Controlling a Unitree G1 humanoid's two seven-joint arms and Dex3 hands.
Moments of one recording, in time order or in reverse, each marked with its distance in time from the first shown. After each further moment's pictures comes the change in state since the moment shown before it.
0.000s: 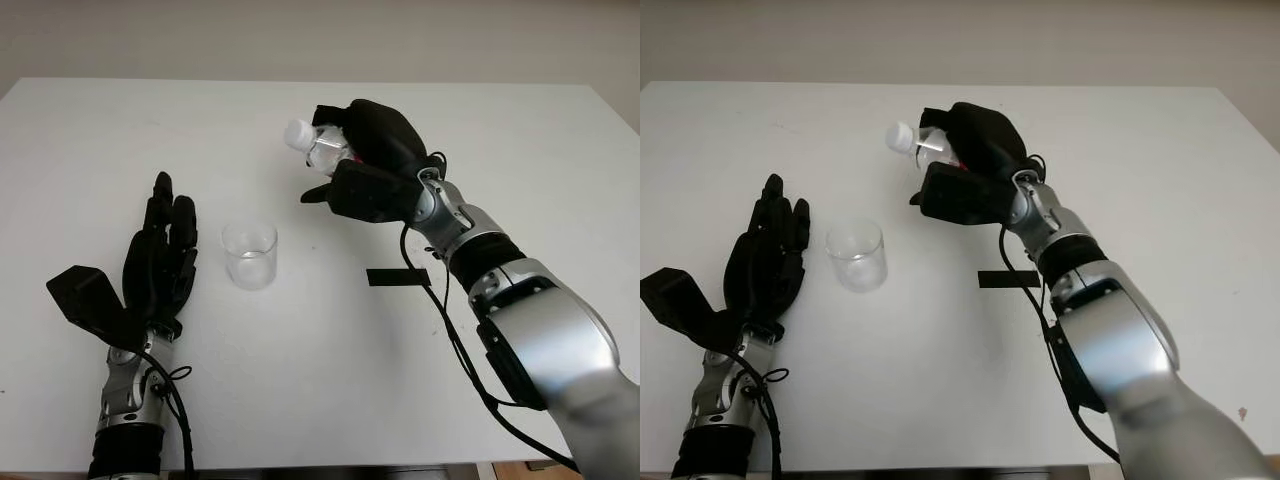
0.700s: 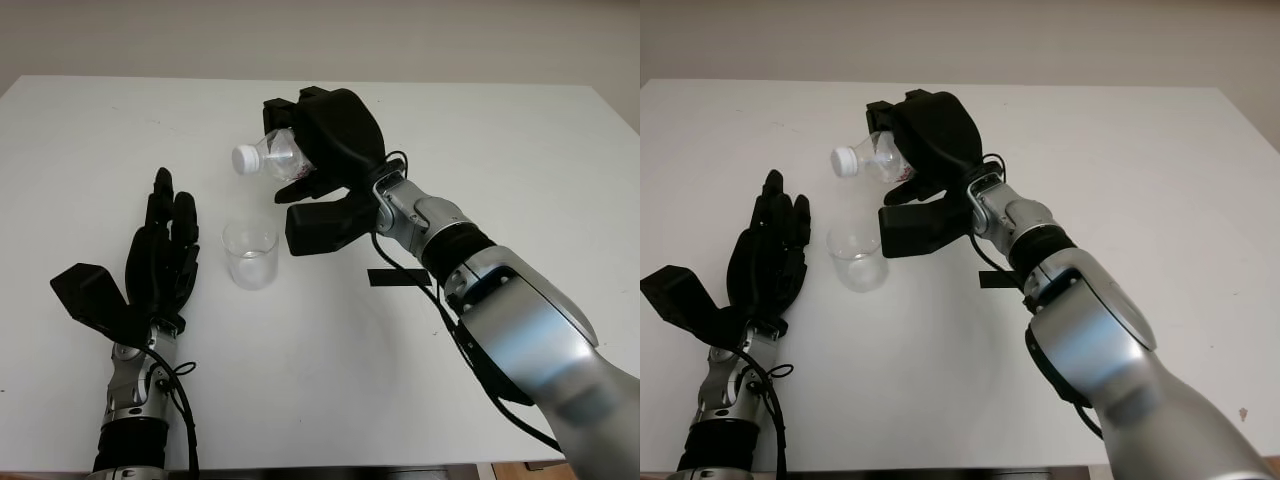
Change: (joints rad) left arm -0.026 -0.006 -0.002 0.039 0.002 -0.034 0.000; right arm -0.054 0.017 0.296 0.036 -0.318 -0.065 -0.484
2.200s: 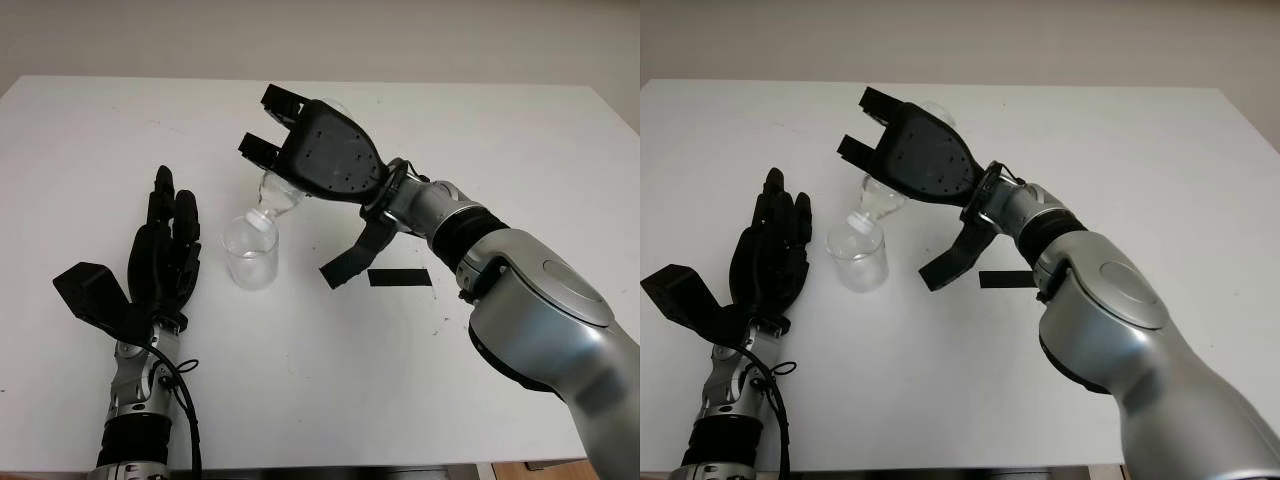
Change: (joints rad) left arm -0.011 -0.006 0.002 0.022 0.000 -0.021 -0.010; right arm -0.079 -0.052 0.355 0.050 -0.359 0.147 -0.506
